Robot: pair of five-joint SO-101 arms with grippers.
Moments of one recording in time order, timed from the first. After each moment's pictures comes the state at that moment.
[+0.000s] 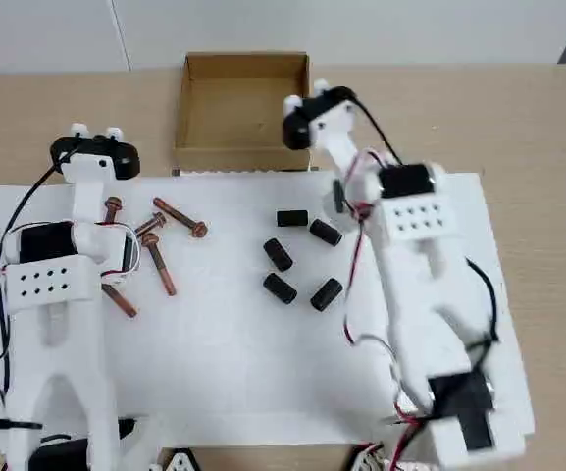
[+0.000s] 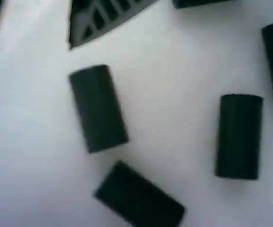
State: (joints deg) left arm -14.2 -24.0 29.5 77.7 -10.6; right arm -14.0 -2.8 4.0 70.8 23.8
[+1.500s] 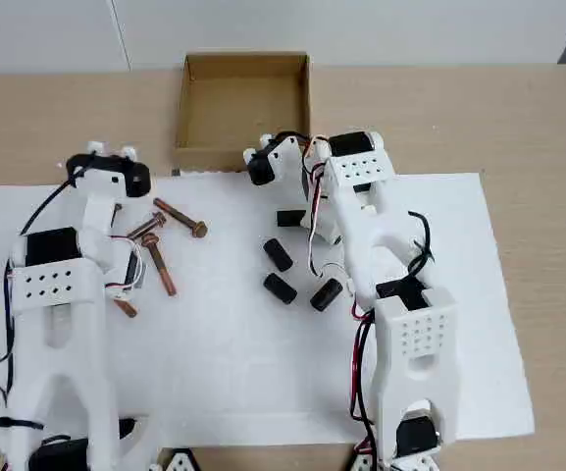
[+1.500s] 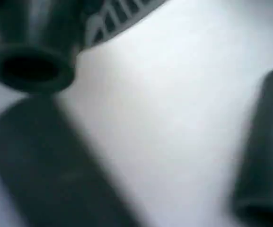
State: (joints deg) left arm -14.2 -23.9 32.5 80.6 -13.8; right arm -16.4 35.9 -26.7 85.8 40.2
